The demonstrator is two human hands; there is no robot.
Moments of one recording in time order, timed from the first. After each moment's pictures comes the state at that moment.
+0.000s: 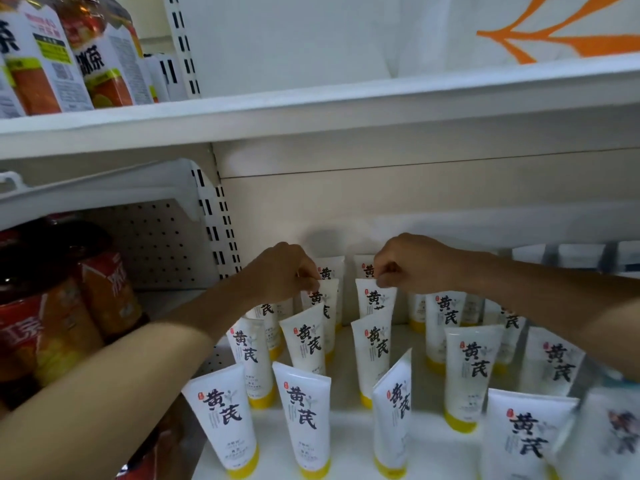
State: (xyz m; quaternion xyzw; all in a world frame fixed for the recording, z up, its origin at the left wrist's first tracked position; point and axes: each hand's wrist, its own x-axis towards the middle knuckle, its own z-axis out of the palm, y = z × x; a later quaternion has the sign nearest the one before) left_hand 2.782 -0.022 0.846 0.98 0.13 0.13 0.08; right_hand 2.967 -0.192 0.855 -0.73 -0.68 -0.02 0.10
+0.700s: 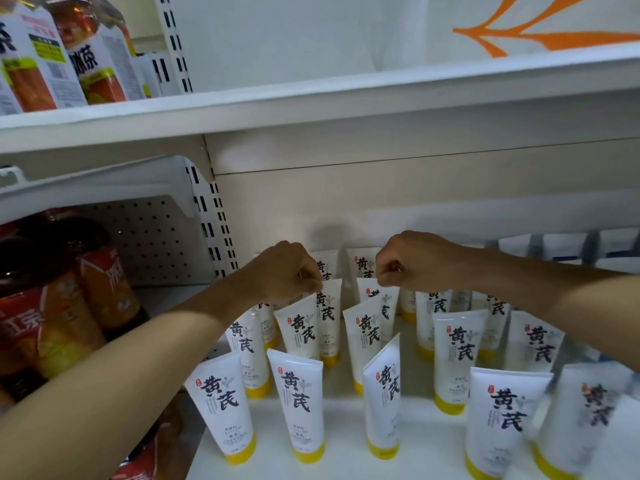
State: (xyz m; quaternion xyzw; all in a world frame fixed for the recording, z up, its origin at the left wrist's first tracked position) left_hand 2.776 -0.049 0.849 0.98 0.12 0.10 0.08; right_hand 2.958 -0.218 0.856 -0.73 -0.67 -0.02 0.09
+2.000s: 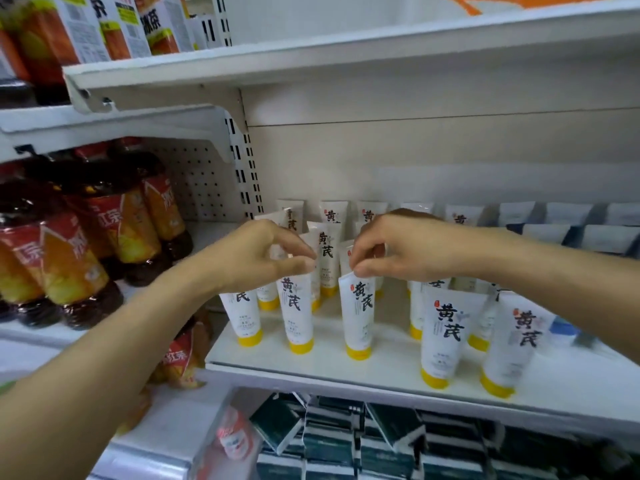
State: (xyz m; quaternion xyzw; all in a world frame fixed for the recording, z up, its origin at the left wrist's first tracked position) left_hand 2.675 -0.166 0.860 0.95 0.22 0.13 0.16; right_hand 2.880 -0.296 0.872 -0.64 -0.77 0.02 0.09
